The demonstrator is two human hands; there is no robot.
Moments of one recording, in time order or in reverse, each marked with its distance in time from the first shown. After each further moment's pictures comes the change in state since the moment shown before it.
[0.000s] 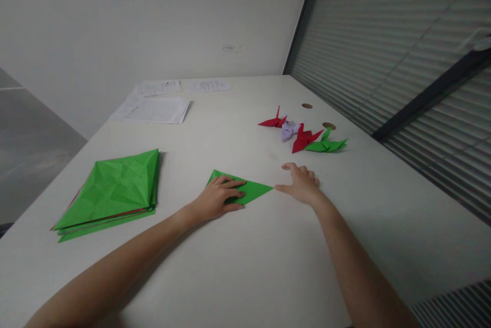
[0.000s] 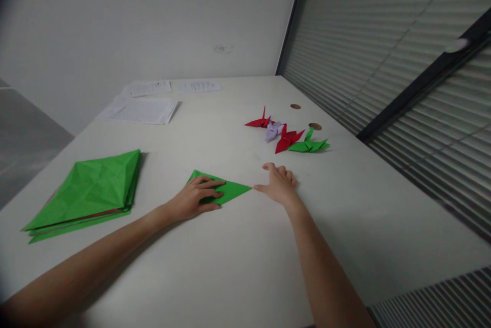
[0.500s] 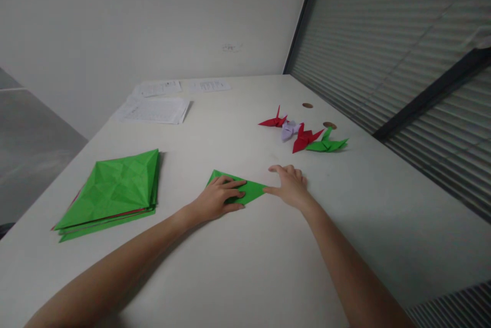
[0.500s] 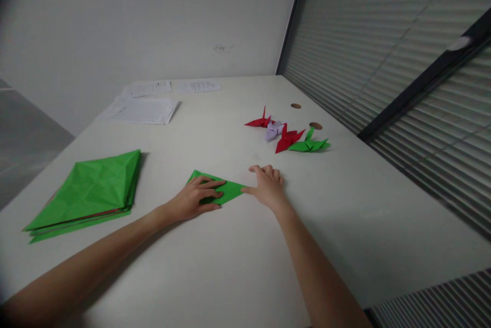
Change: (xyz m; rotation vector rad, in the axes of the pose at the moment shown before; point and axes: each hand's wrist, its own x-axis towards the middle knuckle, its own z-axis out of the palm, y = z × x) left_hand 0.001 0.002 0.000 -0.010 0.001 0.007; right_hand -0.010 -0.022 0.013 0.017 0.042 -0.154
